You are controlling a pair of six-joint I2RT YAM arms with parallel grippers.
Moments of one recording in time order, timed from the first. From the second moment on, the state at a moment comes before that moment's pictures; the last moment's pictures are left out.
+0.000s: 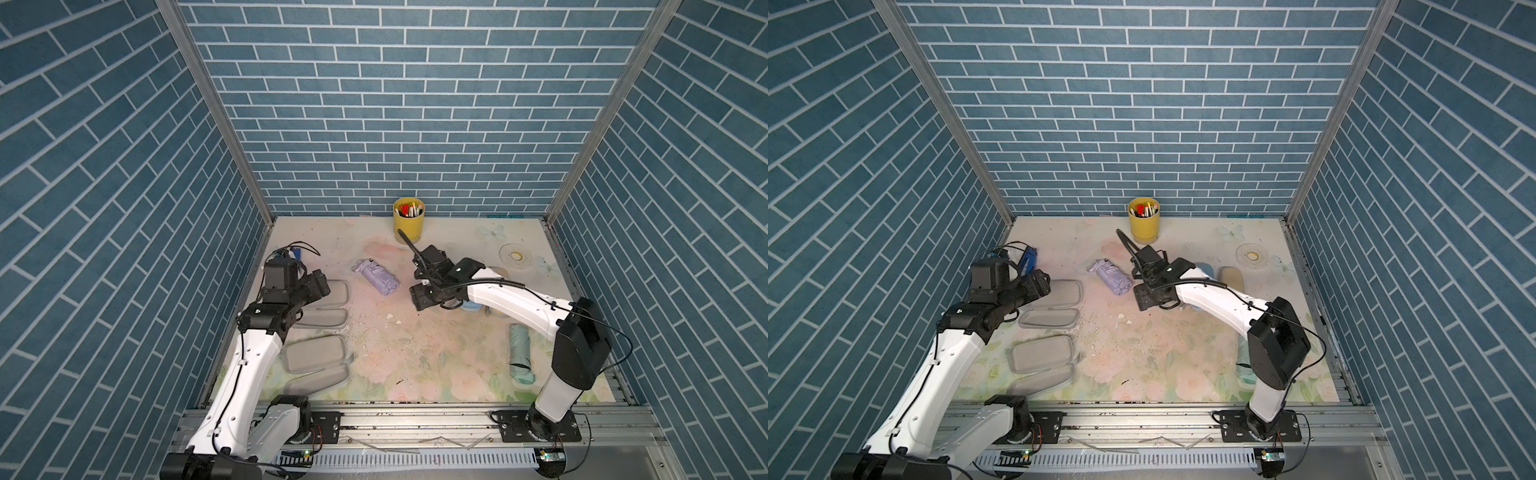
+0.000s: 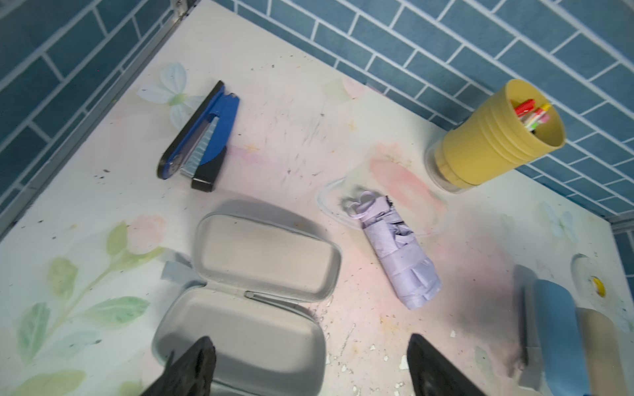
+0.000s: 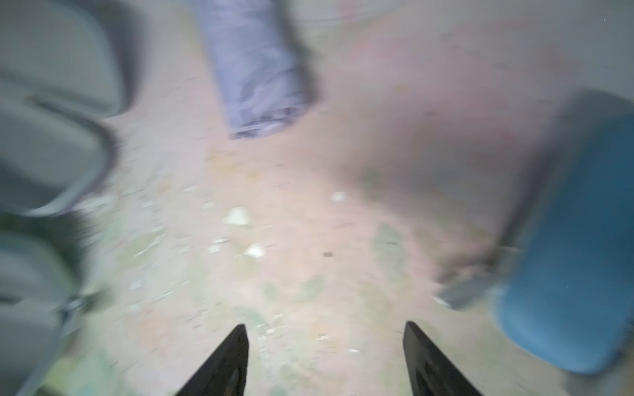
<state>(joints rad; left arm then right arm) -0.03 0.97 0.89 -0.64 -0.01 -0.44 0.91 1.77 1.45 -0.78 -0.01 0.36</state>
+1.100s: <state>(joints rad) 0.11 0.89 0.94 -0.78 0.02 -0.42 1.15 2.22 1.77 -0.65 -0.45 0.29</state>
